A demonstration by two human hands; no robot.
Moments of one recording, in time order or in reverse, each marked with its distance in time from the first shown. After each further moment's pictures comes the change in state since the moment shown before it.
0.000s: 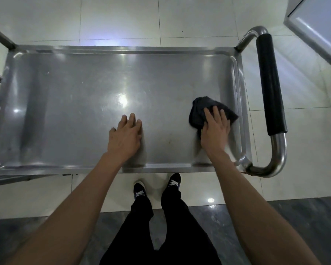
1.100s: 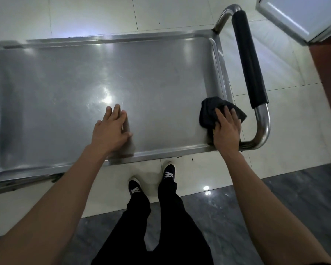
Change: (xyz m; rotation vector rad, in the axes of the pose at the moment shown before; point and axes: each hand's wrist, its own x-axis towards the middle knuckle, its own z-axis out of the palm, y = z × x) left_hand 0.001 -0.019 0.018 -0.082 -0.003 0.094; right_hand -0.058 0.075 -0.025 -0.054 0.085 0.106
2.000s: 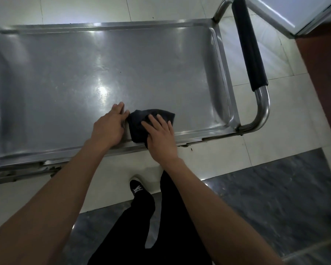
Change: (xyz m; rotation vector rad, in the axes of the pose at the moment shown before) left_hand -0.061 -0.022 0.022 -0.078 0.067 0.088; right_hand -0.149 -0.177 0.069 0.100 -0.215 -0.366
